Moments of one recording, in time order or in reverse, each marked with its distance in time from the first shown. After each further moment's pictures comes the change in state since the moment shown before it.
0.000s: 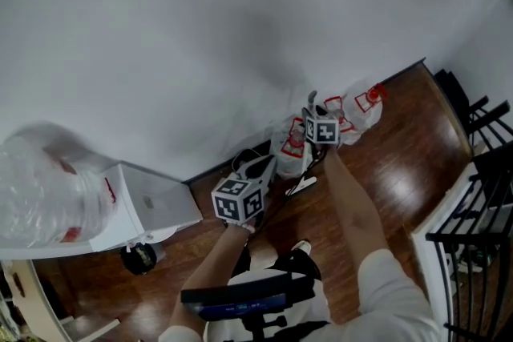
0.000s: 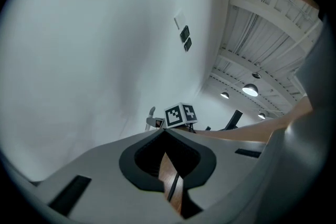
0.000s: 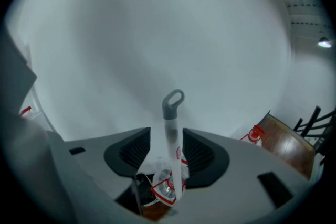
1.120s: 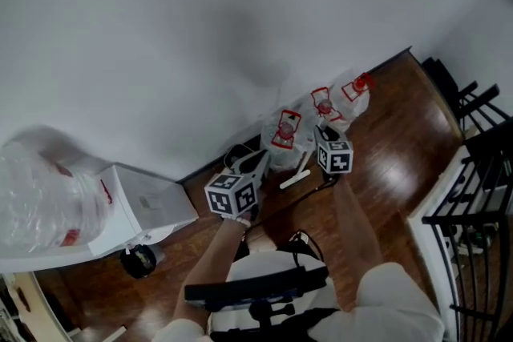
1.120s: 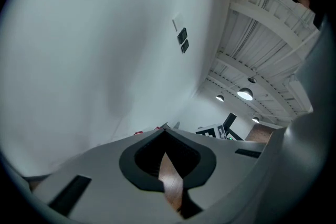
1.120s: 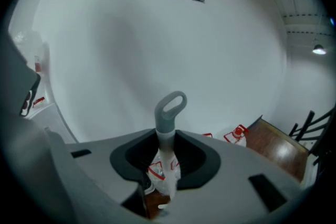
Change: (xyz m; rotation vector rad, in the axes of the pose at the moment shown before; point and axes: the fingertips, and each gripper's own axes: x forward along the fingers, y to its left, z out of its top) left arm -0.010 -0.013 -0.009 -0.030 -0.004 -0.062; right arm -0.117 -0.023 -0.065 -0.026 -0.059 -0.024
